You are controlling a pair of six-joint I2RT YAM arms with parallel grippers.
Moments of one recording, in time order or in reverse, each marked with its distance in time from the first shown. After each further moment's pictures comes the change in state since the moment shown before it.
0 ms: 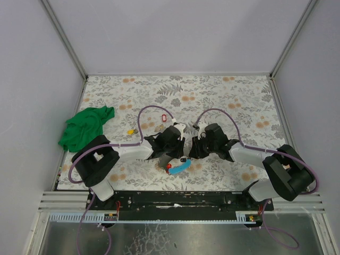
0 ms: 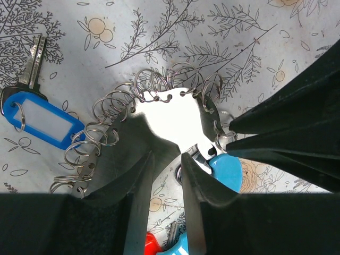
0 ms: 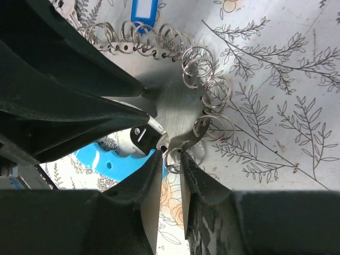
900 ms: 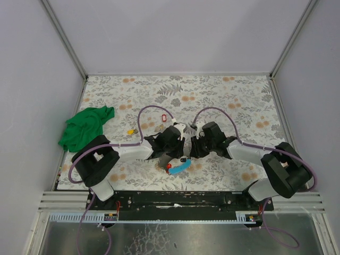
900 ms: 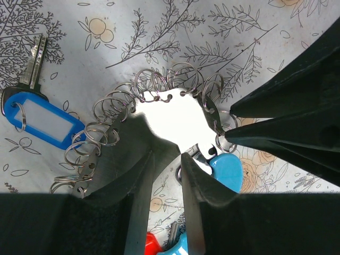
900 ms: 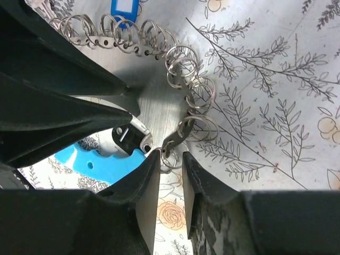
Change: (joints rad) left arm 0.000 0.000 -0.001 0.001 -0.001 0.001; right arm 0.007 0.021 0.051 -0.095 0.042 -0.082
